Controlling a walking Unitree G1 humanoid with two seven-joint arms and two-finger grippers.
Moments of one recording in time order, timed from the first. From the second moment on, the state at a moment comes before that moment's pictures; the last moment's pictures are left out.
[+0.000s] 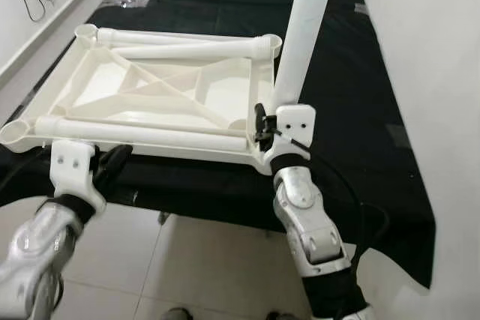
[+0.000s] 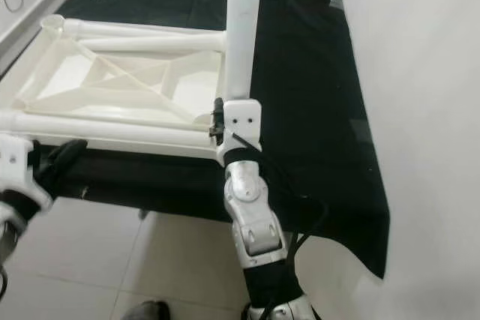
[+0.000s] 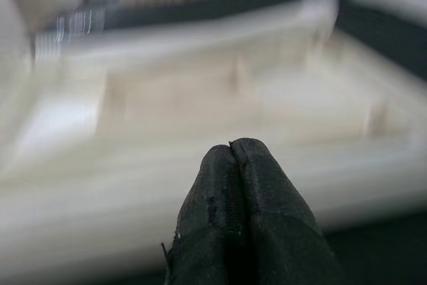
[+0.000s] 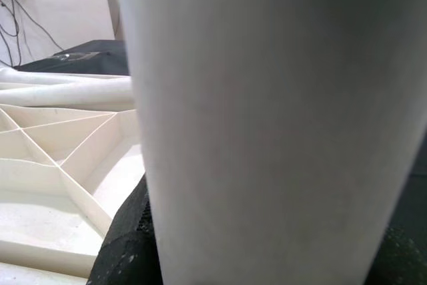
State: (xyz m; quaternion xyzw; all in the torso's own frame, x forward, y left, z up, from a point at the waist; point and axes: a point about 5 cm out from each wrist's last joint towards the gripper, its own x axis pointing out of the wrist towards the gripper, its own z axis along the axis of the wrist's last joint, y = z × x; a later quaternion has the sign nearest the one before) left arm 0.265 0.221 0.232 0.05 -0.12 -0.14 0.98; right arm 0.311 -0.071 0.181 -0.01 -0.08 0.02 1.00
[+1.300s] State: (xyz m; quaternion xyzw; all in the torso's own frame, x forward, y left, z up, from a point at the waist) left arm 0.350 0.102 0.366 0.01 -0.11 -0.66 0.74; right arm 0.317 -0.059 0.173 -0.01 -0.09 0.06 0.99
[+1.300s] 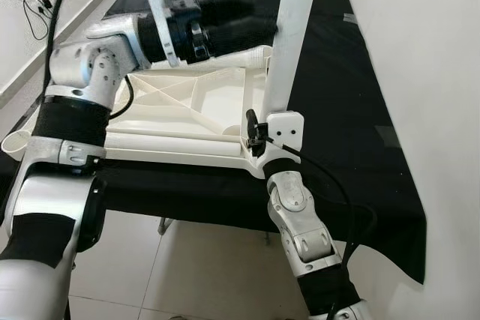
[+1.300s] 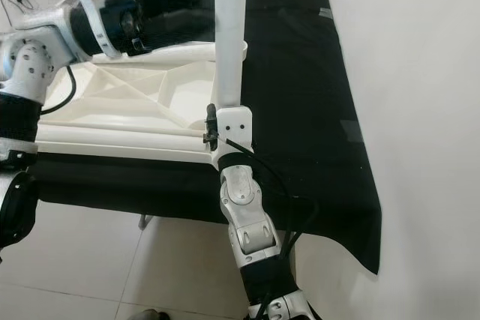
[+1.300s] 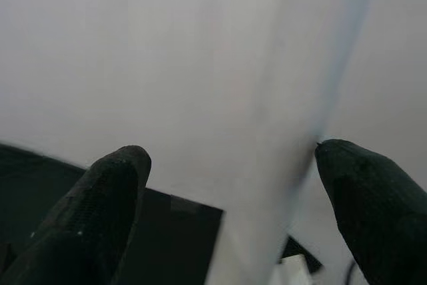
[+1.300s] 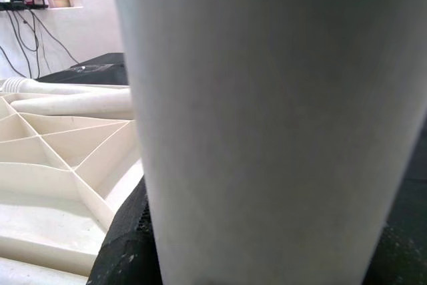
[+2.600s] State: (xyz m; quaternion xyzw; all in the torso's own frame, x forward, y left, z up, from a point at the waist) left arm 0.358 0.049 0.381 0.06 -0.16 -0.69 0.71; right arm 0.317 -0.051 0.178 -0.01 -0.10 0.09 0.99
